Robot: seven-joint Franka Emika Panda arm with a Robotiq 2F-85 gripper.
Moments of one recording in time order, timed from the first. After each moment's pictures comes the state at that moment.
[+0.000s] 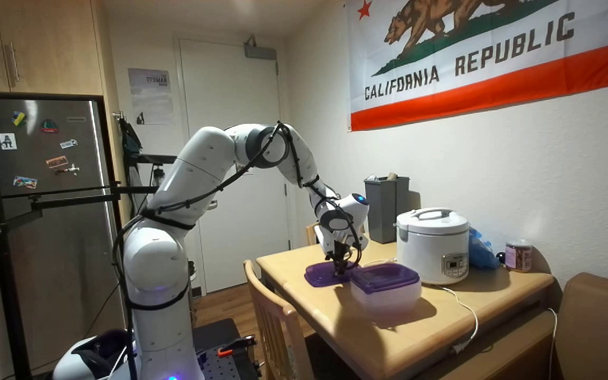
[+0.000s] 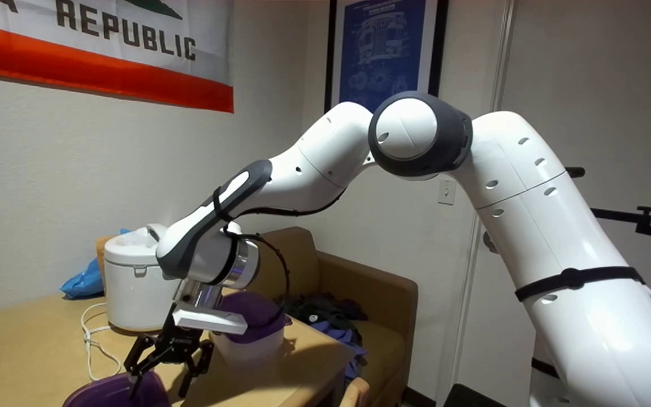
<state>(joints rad) 0.09 0.60 0.18 -1.85 0.60 2.39 -0.03</state>
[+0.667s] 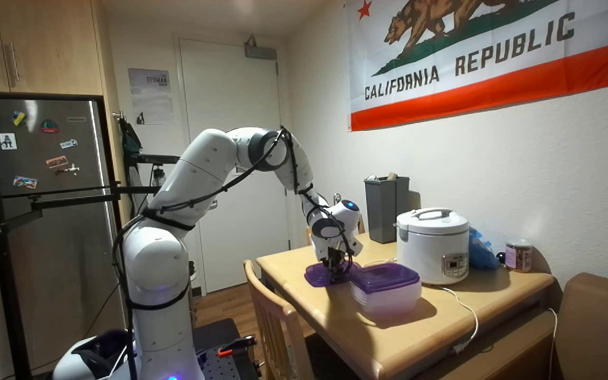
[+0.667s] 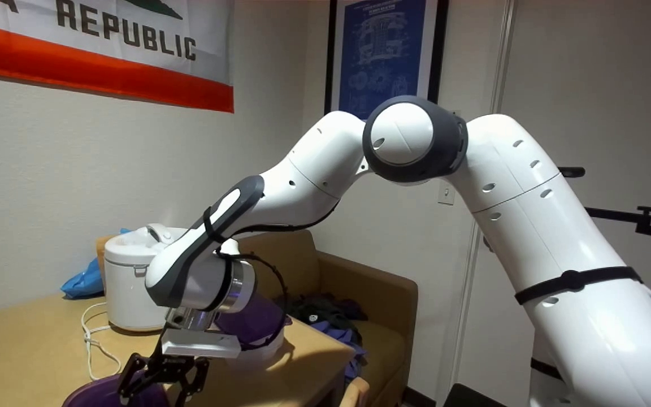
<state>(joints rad) 0.13 0.63 0.19 -1.90 0.60 2.55 0.03</state>
